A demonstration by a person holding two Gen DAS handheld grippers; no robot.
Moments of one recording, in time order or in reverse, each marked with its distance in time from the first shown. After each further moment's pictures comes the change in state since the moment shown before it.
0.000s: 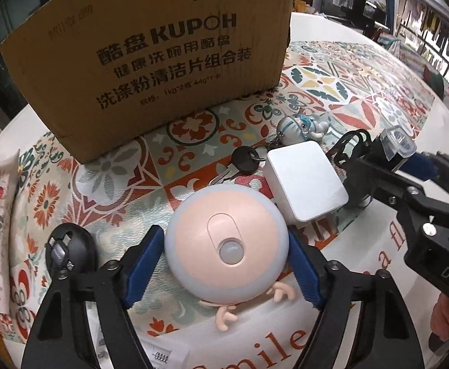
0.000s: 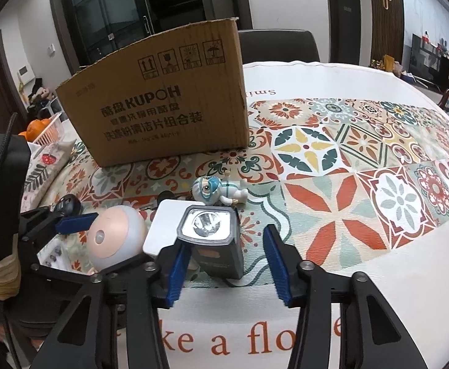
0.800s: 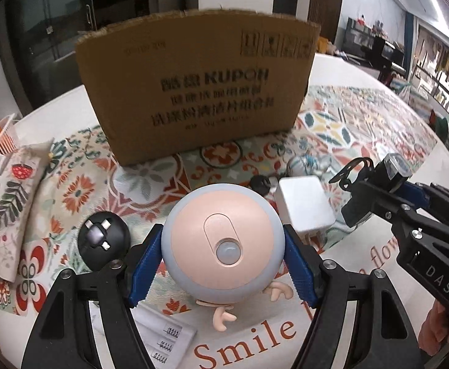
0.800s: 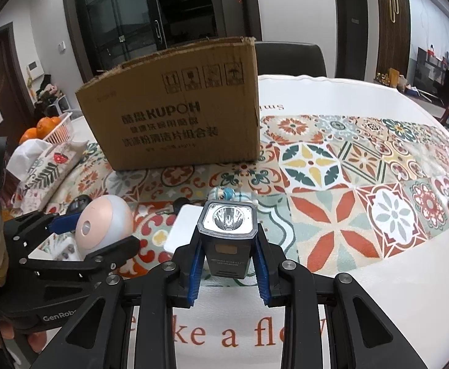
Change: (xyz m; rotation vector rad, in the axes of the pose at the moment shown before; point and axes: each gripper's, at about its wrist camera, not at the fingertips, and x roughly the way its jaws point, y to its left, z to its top) left arm -0.046 0.015 -0.008 -0.140 -0.150 0.037; right arm -0.022 0.011 0.005 -0.044 -0.044 0.007
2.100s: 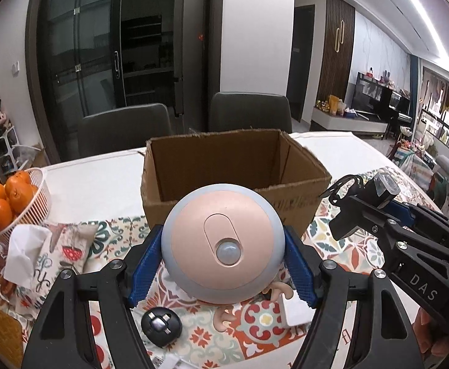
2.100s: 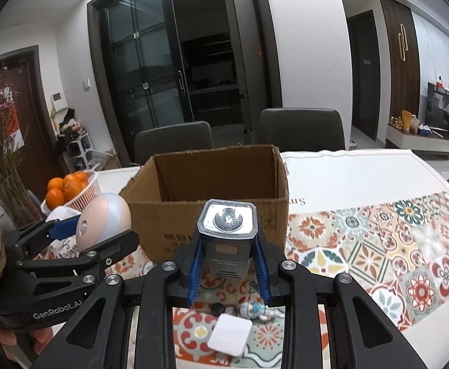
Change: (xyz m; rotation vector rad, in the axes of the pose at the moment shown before) left arm -0.084 0.028 0.090 -0.070 -0.259 0.049; right arm -0.046 0.024 0.102 -0.045 -0.227 0.082
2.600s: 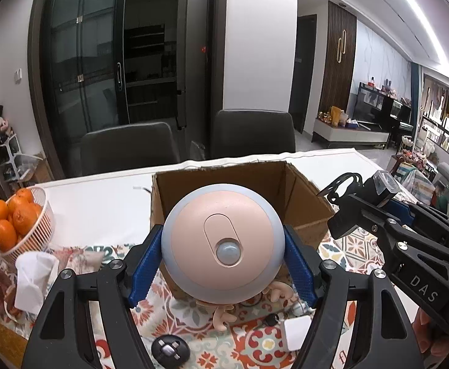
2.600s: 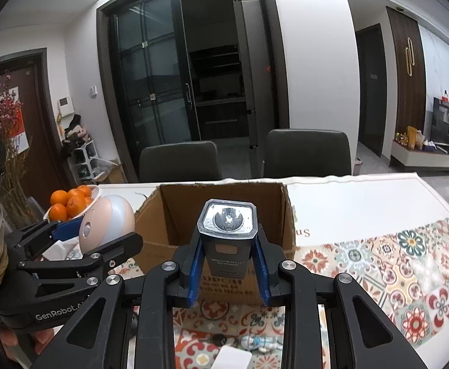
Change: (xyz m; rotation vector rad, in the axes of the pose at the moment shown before) left arm 0.001 0.007 0.040 -0.005 -0.047 0.010; right arm 0.004 0.008 0.039 -0.039 -0.054 0.016
